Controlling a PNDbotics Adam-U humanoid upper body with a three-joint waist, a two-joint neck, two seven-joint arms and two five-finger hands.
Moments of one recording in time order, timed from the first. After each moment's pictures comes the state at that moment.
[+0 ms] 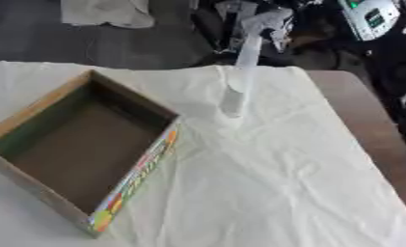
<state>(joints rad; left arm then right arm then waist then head) -0.12 0.27 -0.02 -1.98 0.08 -0.11 0.36 -1.28 -0.80 0.04 -0.89 0.48 -0.26 0.87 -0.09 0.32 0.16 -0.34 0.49</state>
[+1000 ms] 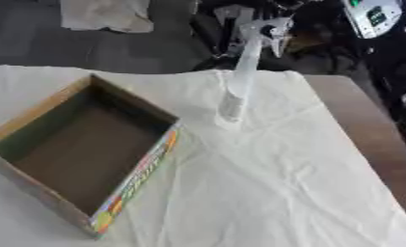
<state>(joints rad) -0.12 0.27 -0.02 -1.98 0.09 -0.10 0.36 -1.29 -0.80 0.03 -0.89 0.47 -0.24 0.89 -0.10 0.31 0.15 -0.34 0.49</state>
